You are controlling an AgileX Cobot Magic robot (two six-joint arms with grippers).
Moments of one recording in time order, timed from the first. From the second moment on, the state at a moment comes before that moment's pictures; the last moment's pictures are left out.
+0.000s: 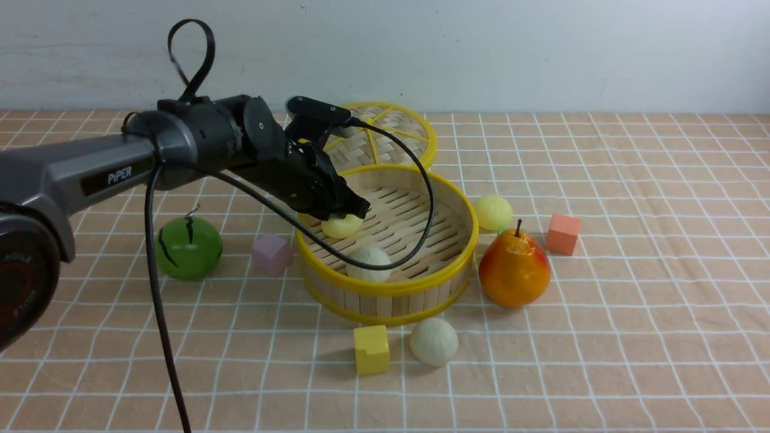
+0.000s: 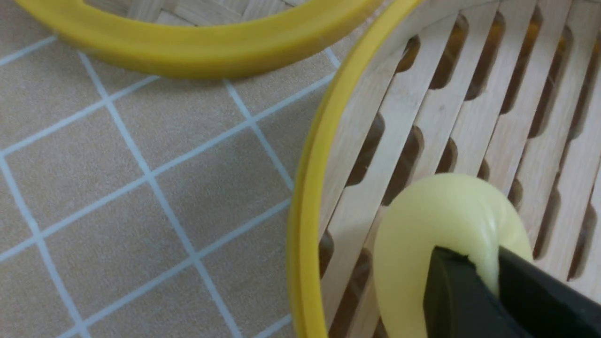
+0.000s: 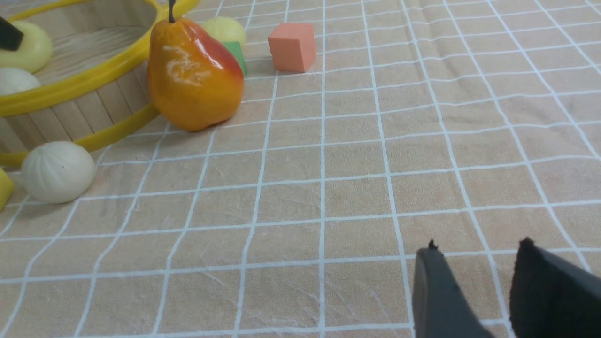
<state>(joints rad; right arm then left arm) 0.05 -0.01 0.02 0.07 0.39 0.08 -0.32 2.15 -1.70 -0.36 0.49 0.47</state>
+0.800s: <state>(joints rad) 0.05 -0.01 0.02 0.07 0.39 0.08 -0.32 1.34 -1.30 -0.29 0.76 0.18</state>
